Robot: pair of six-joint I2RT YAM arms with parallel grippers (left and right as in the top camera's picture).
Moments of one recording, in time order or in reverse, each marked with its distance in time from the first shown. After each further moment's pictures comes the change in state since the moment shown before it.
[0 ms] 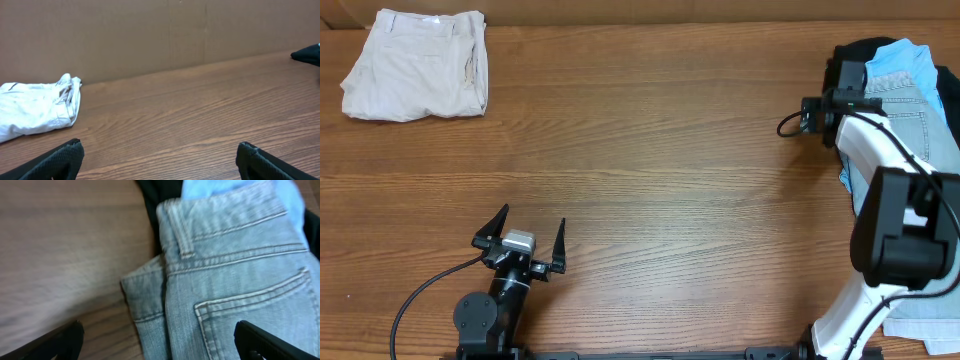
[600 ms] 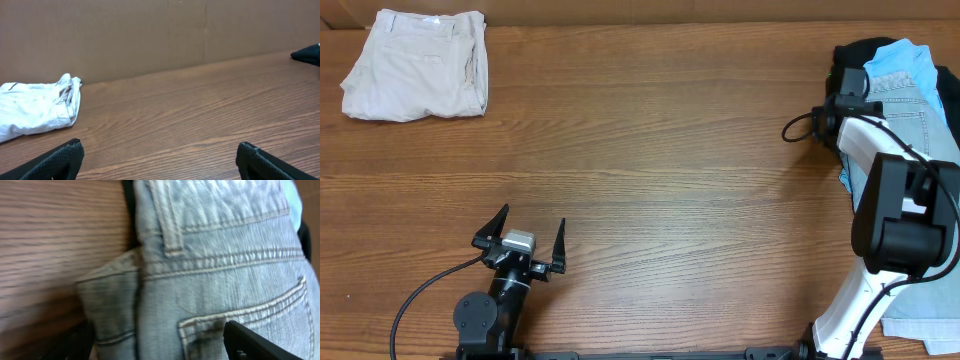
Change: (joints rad) left arm 0.000 0.000 0.000 0.000 0.000 0.000; right arm -0.047 0.080 0.001 0.080 0.062 -0.127
